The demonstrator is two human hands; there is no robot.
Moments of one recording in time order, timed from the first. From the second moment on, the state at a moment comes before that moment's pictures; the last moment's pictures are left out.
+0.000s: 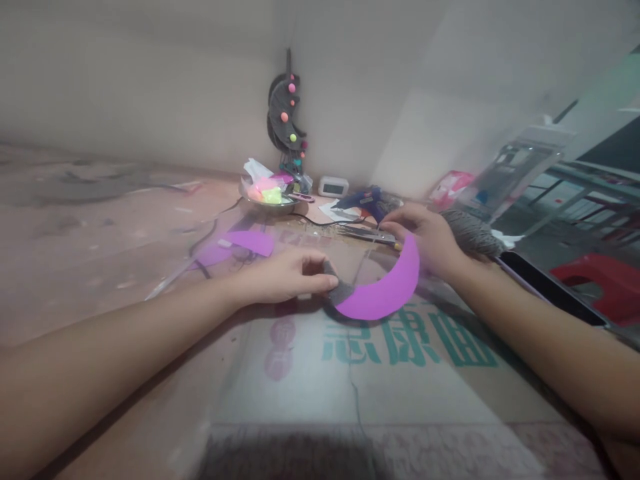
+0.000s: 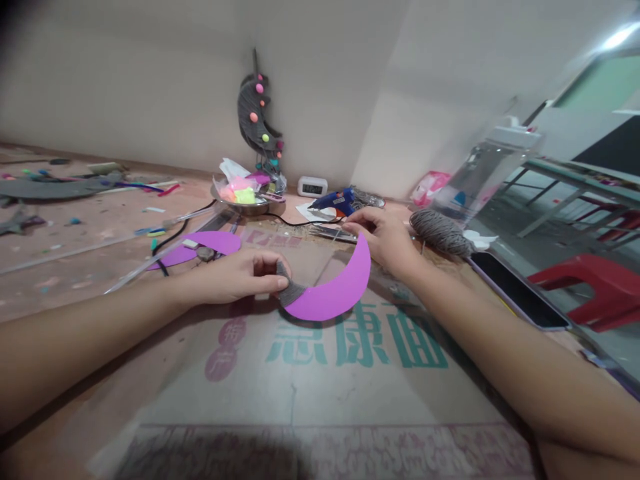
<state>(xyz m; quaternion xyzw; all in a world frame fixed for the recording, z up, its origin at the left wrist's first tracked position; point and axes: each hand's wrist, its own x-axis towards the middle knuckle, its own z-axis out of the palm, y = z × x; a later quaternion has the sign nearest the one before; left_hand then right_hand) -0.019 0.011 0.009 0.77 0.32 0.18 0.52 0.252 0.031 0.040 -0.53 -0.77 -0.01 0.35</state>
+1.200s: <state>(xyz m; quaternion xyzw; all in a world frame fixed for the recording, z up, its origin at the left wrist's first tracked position) -0.013 0.009 0.006 0.73 0.38 0.27 0.51 0.192 -0.020 0.014 -0.49 -0.69 0.33 0.42</state>
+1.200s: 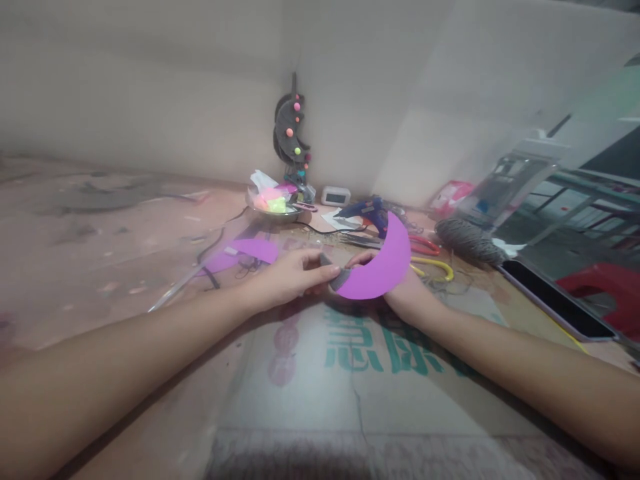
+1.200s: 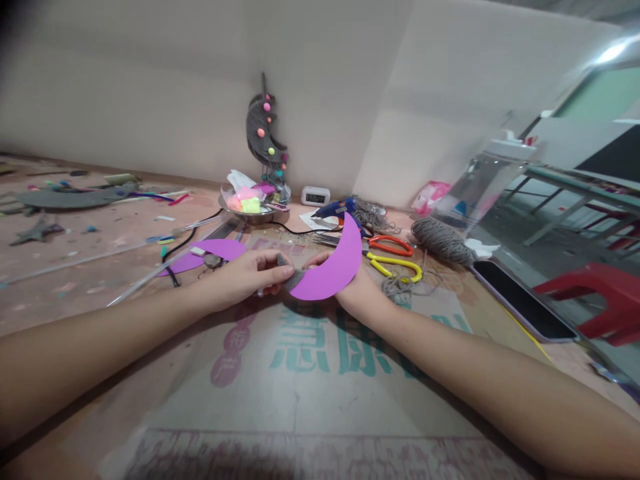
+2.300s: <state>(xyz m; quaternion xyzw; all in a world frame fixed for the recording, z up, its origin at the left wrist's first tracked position) -0.007 0.005 0.002 0.71 0.40 0.34 0.48 0.196 0.000 0.000 -0.45 -0.63 0.45 0.44</state>
